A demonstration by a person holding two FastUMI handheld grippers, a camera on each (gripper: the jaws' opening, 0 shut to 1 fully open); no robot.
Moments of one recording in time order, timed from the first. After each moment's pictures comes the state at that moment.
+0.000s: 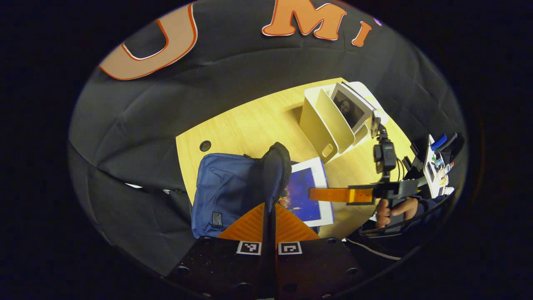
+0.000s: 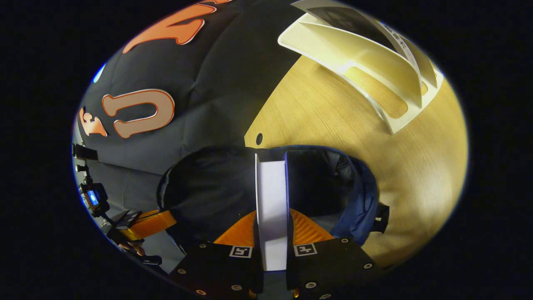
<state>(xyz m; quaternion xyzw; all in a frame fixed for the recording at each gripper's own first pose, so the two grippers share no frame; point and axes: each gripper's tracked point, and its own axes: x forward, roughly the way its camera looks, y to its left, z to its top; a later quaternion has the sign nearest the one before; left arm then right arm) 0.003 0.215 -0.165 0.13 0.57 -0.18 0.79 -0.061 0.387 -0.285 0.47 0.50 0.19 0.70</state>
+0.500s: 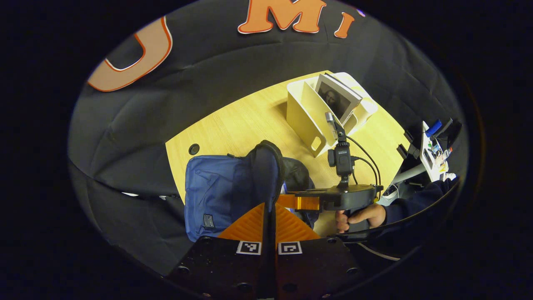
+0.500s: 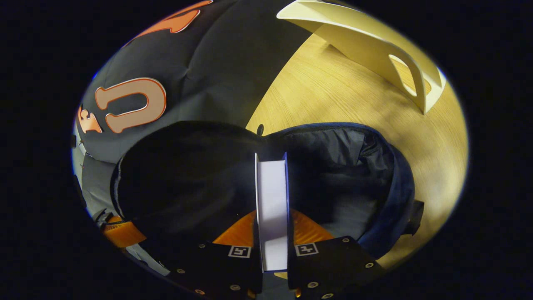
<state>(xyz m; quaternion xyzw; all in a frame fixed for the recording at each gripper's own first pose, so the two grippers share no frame) -0.009 0.196 -0.176 0.16 0.57 -0.21 0.78 -0.056 0.439 -0.314 0.47 0.50 0.20 0.70</state>
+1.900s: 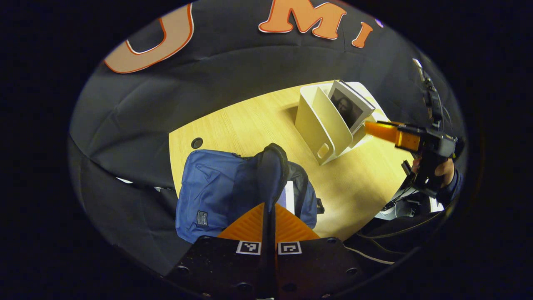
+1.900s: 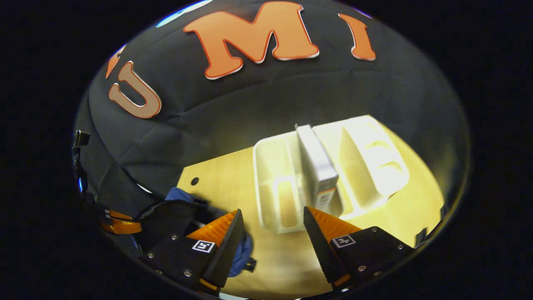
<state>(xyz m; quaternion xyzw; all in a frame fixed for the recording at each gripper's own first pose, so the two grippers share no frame) -0.008 0.199 -0.195 0.11 0.56 -0.17 0.80 0.035 0.147 -0.215 0.12 0.37 0.05 0.92</state>
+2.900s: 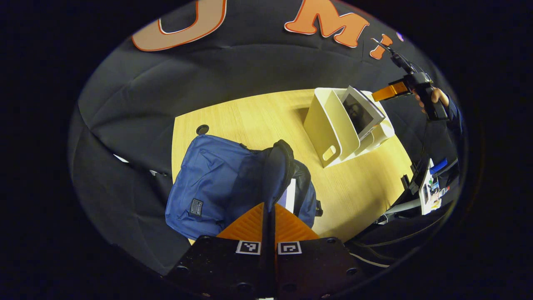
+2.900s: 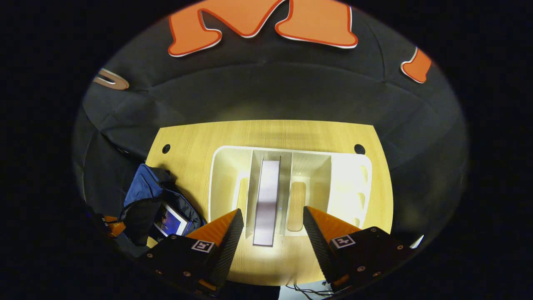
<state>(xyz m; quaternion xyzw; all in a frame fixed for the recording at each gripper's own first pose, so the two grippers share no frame) -0.024 0.212 -0.211 0.05 0.57 -0.13 0.81 0.134 0.095 -0.233 -0.01 0.56 0.10 0.82</state>
